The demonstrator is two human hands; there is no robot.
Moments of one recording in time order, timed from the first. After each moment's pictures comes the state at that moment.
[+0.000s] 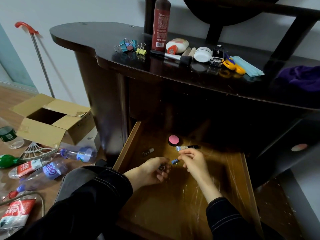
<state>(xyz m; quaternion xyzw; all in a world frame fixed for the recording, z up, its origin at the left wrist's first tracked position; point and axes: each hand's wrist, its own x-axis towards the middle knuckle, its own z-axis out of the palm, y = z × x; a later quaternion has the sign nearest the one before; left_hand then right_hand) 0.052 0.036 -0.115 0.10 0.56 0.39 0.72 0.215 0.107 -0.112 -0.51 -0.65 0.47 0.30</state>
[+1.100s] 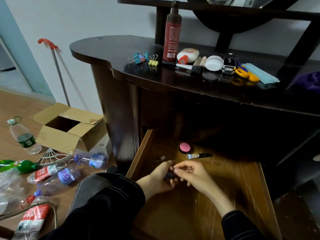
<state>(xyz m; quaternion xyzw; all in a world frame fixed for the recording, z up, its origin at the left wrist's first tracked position) 0.050 0.036 -0.110 0.00 0.54 0.45 0.71 0.198 0.086 -0.097 -0.37 -0.74 0.53 0.20</state>
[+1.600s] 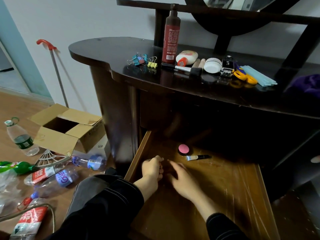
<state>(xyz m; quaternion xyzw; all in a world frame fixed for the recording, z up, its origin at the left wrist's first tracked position) 0.034 0.043 -0.114 0.02 0.65 0.59 0.48 0.166 0.087 -0.140 -0.44 -0.82 0.37 0.08</state>
